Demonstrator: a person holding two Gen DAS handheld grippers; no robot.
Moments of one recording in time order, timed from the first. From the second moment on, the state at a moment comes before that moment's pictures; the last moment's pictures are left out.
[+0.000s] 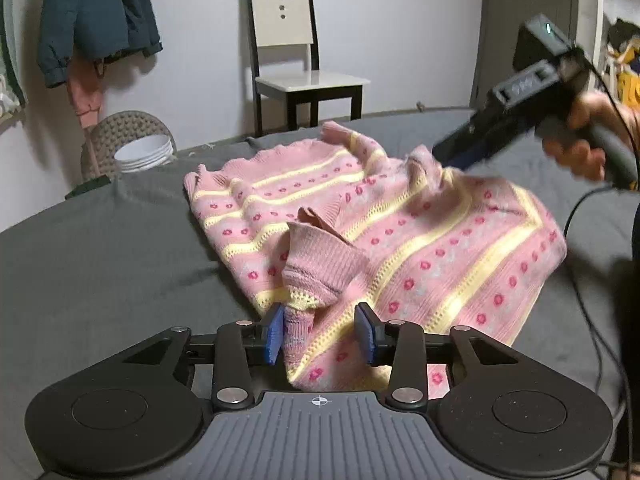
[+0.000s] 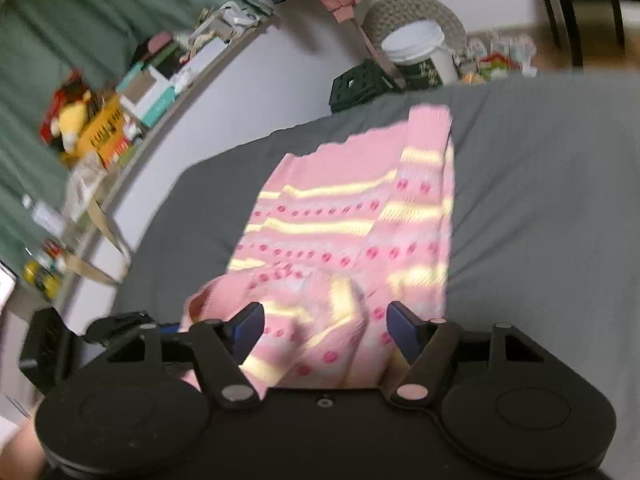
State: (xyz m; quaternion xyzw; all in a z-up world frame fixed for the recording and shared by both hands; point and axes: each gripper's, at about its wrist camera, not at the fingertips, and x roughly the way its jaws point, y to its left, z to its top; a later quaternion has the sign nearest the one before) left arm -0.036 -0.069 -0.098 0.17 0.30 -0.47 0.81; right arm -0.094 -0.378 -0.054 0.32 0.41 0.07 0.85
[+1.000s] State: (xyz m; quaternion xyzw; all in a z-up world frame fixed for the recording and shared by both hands) left arm -0.018 -0.085 -0.090 0.04 0.31 -0.40 0.86; right arm -0.132 -0.382 -0.068 0.41 0.34 0.01 0.84
